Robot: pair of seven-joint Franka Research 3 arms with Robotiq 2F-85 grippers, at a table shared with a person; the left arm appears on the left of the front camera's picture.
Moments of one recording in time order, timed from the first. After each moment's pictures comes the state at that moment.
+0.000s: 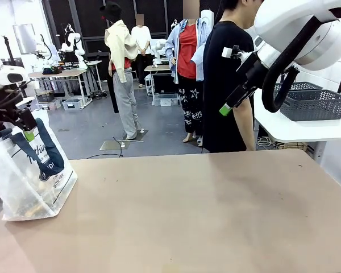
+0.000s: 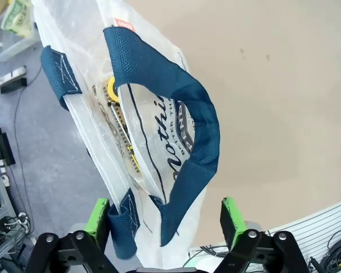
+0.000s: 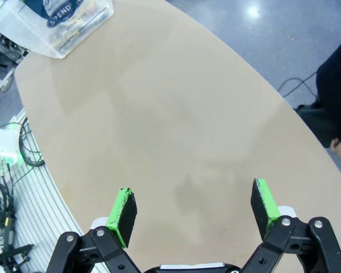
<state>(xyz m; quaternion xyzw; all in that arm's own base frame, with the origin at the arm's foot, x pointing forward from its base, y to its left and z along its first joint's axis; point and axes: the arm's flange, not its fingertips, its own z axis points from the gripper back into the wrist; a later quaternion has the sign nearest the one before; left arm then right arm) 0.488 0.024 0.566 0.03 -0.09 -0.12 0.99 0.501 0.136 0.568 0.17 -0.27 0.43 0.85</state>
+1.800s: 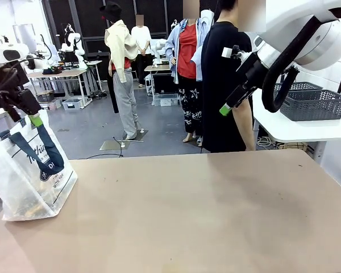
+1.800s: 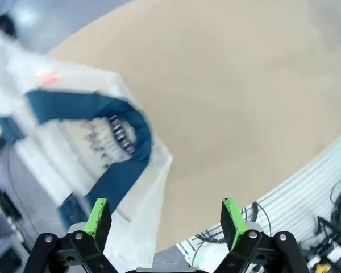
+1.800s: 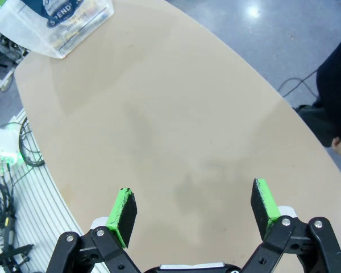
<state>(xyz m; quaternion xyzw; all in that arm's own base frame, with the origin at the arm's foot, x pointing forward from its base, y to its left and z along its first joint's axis) 0.465 -0.027 0.615 -0.03 -0.11 -0.28 0.95 0.501 0.136 0.568 0.17 -0.27 0.43 0.85</state>
